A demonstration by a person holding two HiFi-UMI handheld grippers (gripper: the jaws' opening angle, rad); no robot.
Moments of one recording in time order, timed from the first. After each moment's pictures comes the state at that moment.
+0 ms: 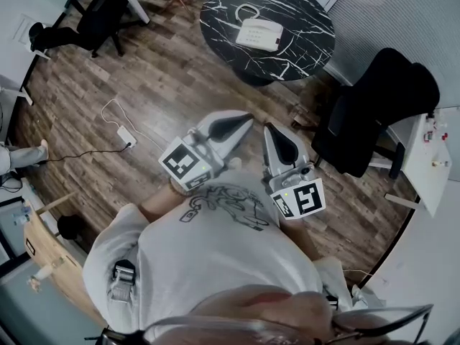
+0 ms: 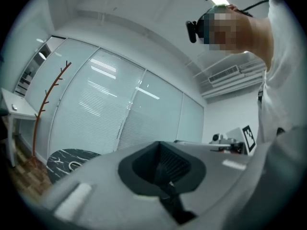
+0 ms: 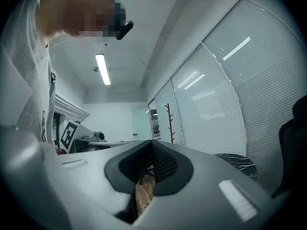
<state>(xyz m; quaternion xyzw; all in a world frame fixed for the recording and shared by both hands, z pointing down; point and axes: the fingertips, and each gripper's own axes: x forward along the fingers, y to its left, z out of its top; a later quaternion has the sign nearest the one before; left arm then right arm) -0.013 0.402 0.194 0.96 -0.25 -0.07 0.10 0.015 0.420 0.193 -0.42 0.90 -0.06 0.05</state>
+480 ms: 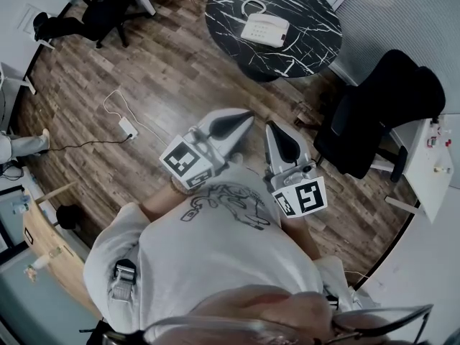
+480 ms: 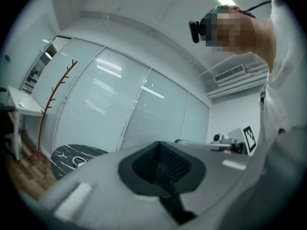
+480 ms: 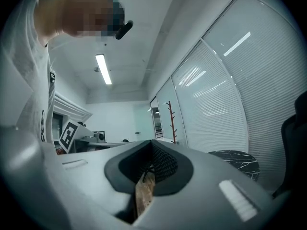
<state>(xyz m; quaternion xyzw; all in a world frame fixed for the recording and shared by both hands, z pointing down) -0.010 0.402 0.209 0.95 -0.28 -0.07 0.12 0.021 0.420 0.206 -0.40 0.91 -0.07 0.05</state>
